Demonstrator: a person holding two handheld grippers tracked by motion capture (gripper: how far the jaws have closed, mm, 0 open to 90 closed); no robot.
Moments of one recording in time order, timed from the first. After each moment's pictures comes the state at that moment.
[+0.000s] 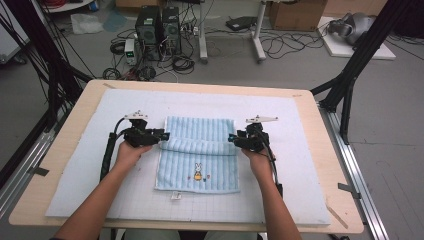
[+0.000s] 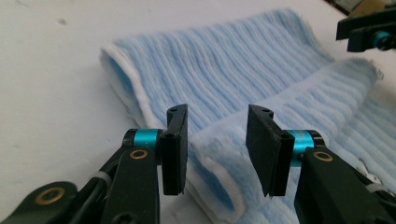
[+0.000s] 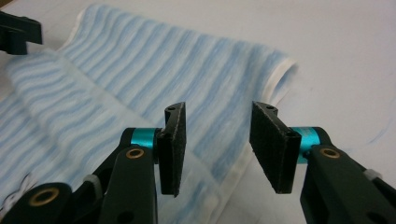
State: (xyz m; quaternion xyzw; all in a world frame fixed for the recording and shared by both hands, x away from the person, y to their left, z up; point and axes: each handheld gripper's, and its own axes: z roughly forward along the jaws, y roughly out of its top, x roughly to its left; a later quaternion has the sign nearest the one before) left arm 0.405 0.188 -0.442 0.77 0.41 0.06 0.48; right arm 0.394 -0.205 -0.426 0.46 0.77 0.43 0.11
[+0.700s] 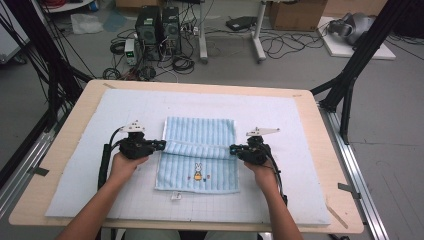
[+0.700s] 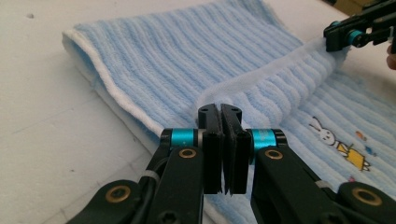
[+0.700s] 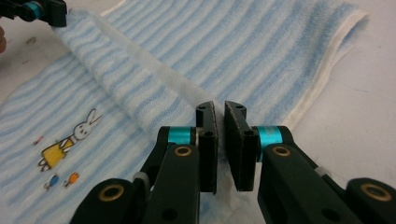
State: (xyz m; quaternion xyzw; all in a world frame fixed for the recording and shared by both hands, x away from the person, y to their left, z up) left arm 0.362 0.195 -0.433 0.77 0.37 0.07 0.51; right arm 0.358 -0.209 -0.433 0.41 0.79 0.44 0.08
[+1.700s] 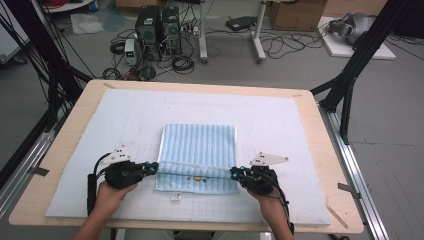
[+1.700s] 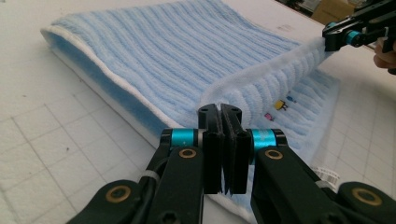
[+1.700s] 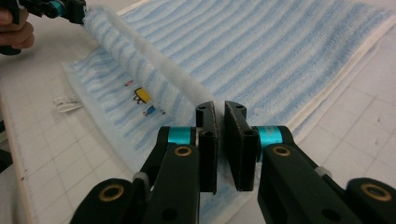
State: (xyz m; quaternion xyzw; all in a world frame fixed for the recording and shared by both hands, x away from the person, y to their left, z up) left arm 0.278 0.209 -0.438 0.77 0.34 0.08 0.54; right arm 0.269 -0.209 -0.425 0.37 0.80 0.46 0.10
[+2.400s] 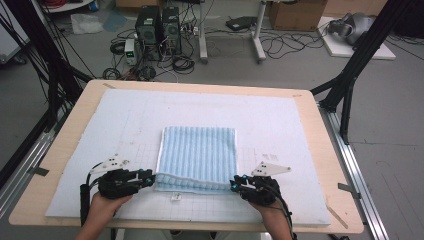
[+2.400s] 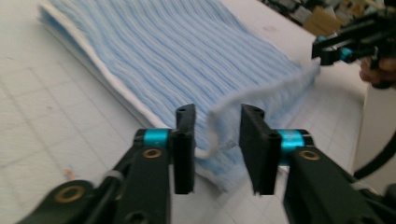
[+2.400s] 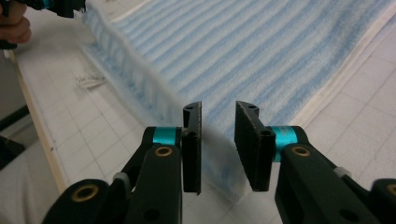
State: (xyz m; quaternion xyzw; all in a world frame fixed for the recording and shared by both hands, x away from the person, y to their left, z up) left arm 0.258 0.224 -0.438 0.73 0.38 0.06 0.56; right arm 0.247 -0.214 -0.428 0.38 0.80 0.47 0.08
